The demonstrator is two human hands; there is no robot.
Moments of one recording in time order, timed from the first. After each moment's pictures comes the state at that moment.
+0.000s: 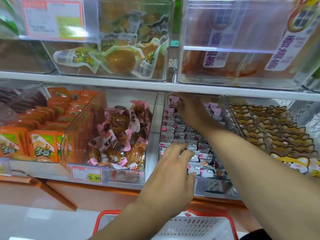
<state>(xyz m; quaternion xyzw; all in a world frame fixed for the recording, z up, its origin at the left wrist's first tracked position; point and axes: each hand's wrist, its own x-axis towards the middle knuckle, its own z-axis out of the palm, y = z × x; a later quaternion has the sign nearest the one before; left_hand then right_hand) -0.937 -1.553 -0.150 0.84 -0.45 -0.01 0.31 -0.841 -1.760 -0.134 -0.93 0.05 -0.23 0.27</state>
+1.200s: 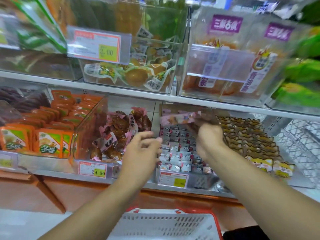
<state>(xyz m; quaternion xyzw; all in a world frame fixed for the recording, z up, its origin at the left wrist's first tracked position) -0.919 -1.512 -0.104 0.71 -0.11 -0.15 0.68 -0.939 -1.691 -0.083 -0.50 0.29 -0.32 0.75</state>
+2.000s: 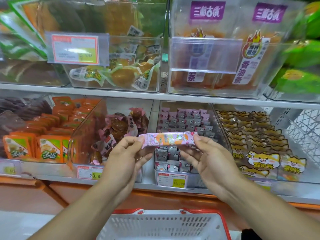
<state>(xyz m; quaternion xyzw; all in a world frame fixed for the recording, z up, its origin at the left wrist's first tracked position) -0.905 -1.503 -0.118 0.55 -0.04 -0.22 0.80 -1.010 -1.676 -0.101 -0.44 0.24 -0.18 0.85</state>
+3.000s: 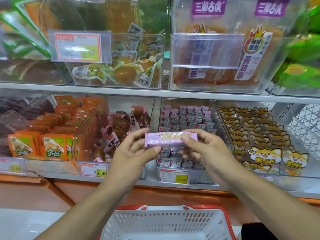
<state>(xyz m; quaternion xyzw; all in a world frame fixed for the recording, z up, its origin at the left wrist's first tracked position) -0.917 -1.494 -0.114 0.60 -0.16 -0.22 0.75 -1.006 -1.682 -0.104 -0.62 0.16 -0.13 0.76</state>
